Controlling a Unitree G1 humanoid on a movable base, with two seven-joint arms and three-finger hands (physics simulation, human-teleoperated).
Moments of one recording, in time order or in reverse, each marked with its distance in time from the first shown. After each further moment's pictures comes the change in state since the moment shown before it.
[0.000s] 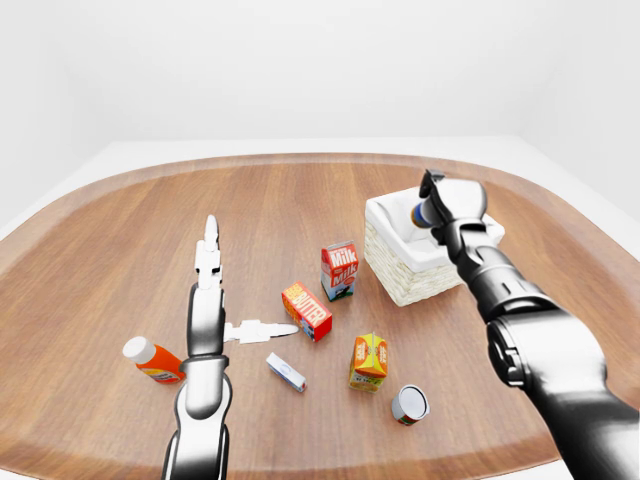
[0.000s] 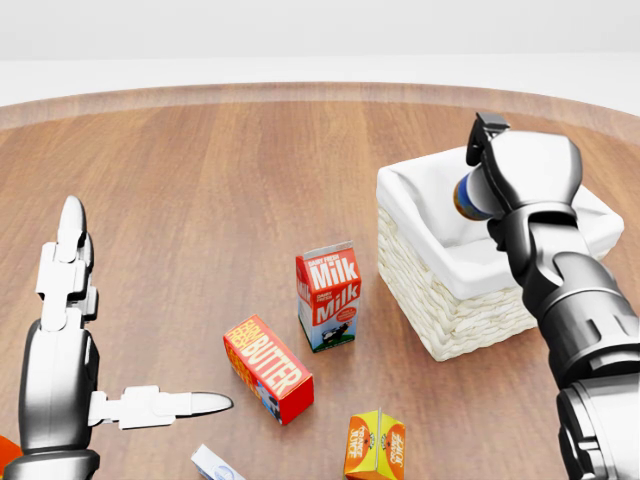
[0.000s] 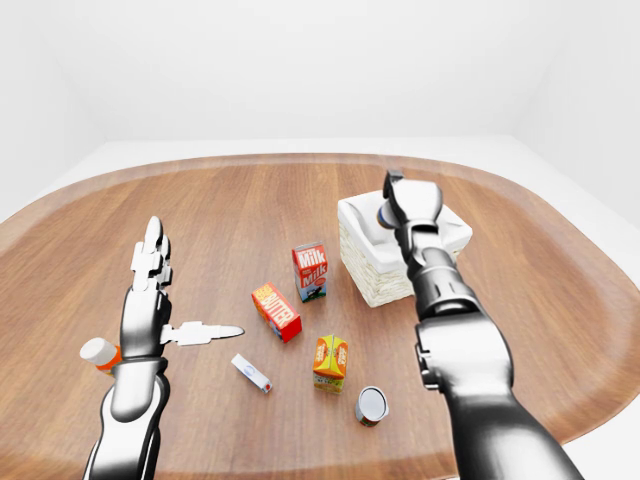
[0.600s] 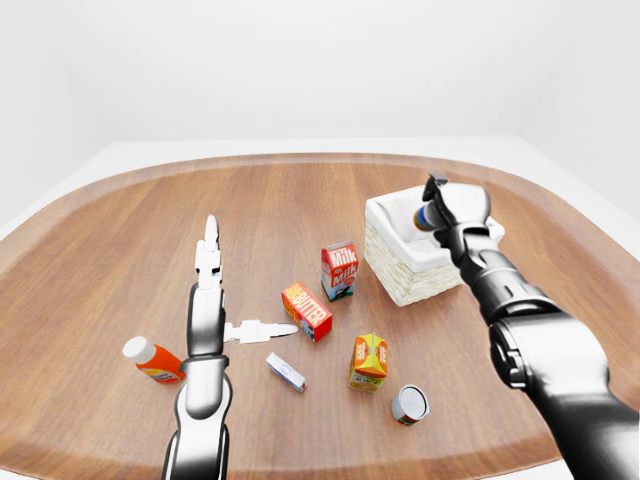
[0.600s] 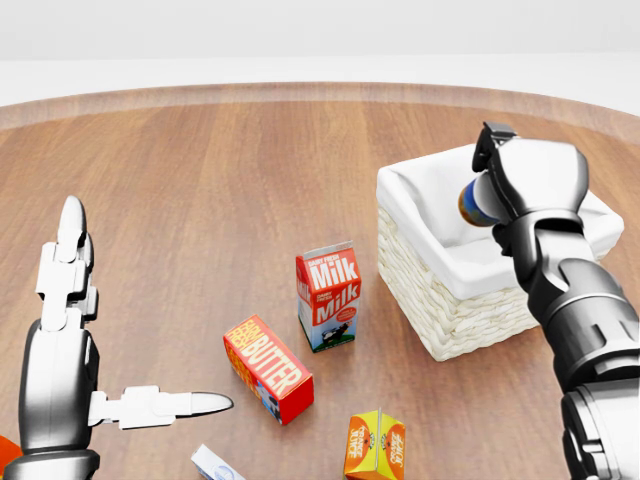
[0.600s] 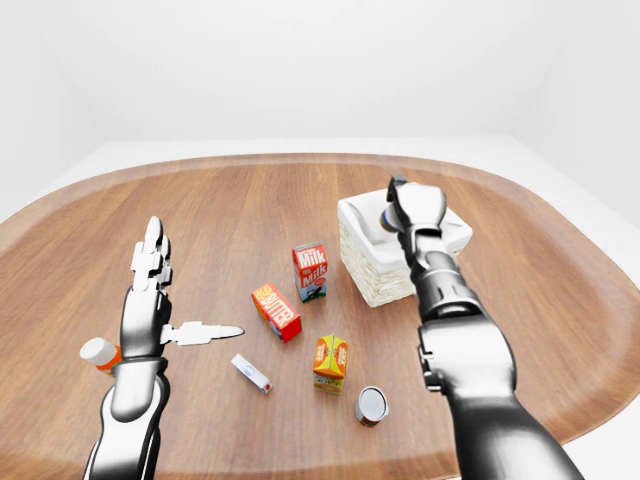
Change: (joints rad) left arm 0.000 0.000 0.000 0.000 0.000 0.000 0.000; right arm 0.017 -0.010 -0.011 0.009 0.005 0.000 0.000
